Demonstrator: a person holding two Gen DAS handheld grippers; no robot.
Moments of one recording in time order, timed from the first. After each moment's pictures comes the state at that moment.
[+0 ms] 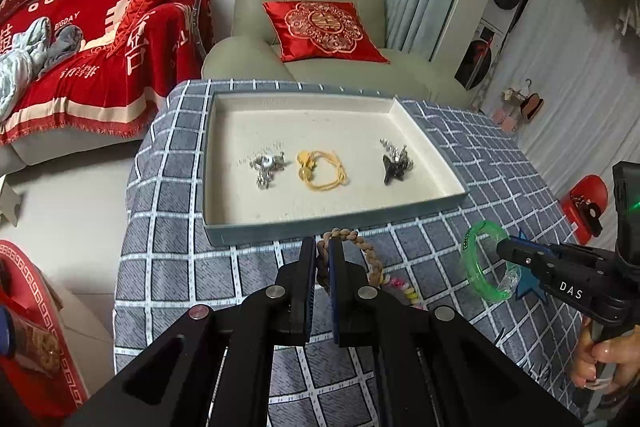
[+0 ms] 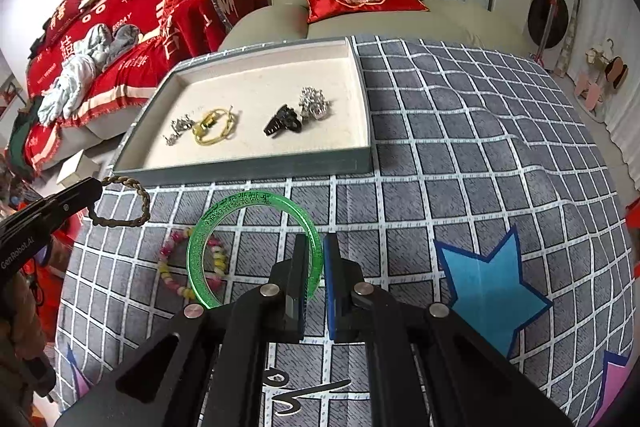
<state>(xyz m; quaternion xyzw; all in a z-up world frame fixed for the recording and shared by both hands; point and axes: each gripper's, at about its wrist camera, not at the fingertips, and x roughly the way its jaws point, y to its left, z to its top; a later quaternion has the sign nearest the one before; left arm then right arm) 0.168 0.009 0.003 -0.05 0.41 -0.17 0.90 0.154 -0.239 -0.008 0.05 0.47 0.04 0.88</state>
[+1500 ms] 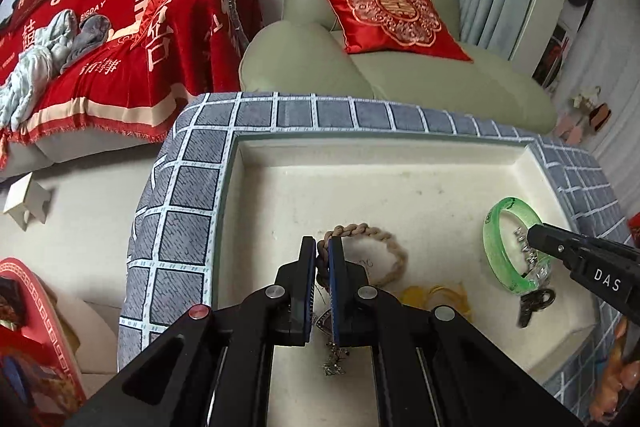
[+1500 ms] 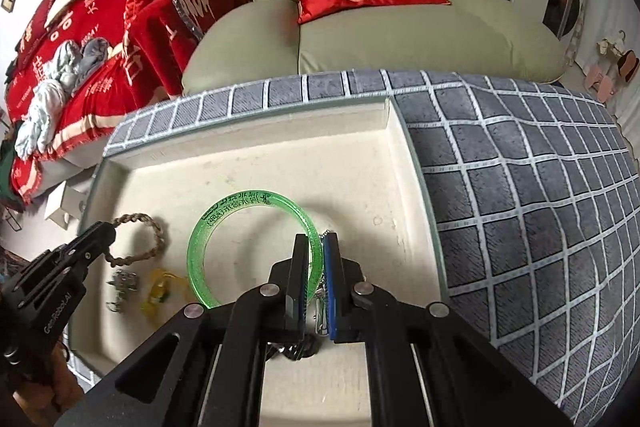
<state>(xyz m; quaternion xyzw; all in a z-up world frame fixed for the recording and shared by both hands) 0.342 -0.003 -0.054 -0.02 0.45 -0.06 0.89 0.353 -0.215 -0.047 0.07 0.50 0.02 0.86</state>
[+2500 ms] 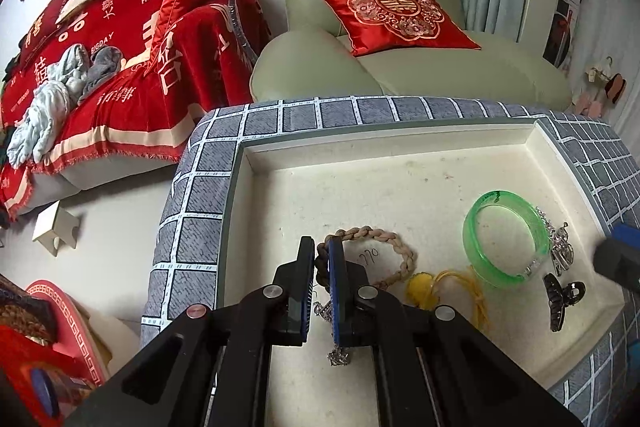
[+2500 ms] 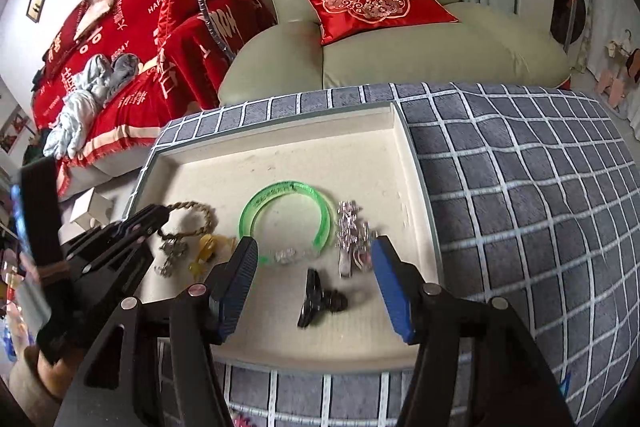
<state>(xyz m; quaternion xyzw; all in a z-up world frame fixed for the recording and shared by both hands) 0.329 -0.019 -0.052 0.04 0.43 -0.03 0.90 0.294 -0.218 -0.012 0.09 0.46 0.06 0.88</state>
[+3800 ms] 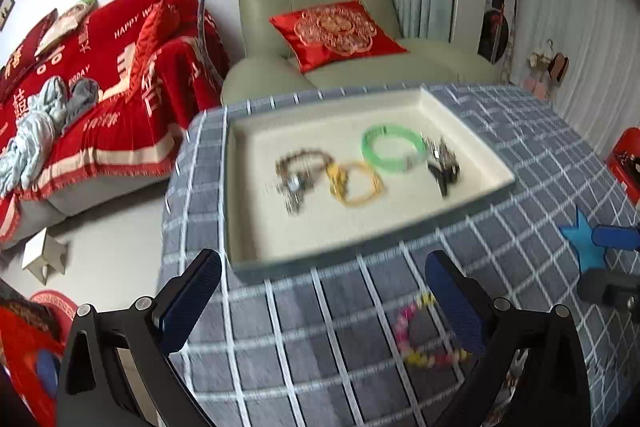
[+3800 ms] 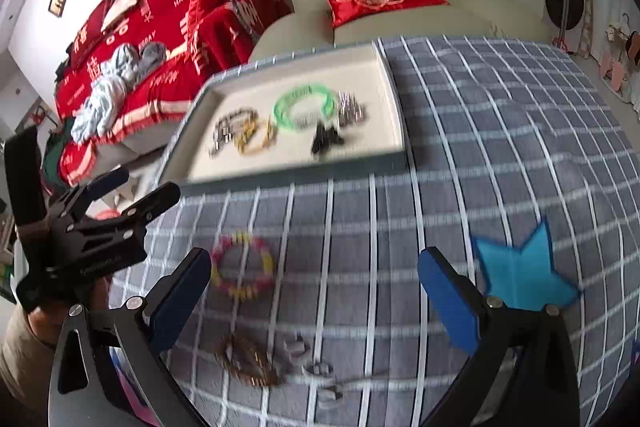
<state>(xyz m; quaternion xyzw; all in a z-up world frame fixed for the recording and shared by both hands) 0.185 -0.015 -0.013 0.07 0.40 -0.12 0.91 0.131 -0.236 -0.015 0.10 0.47 0.10 0.87</state>
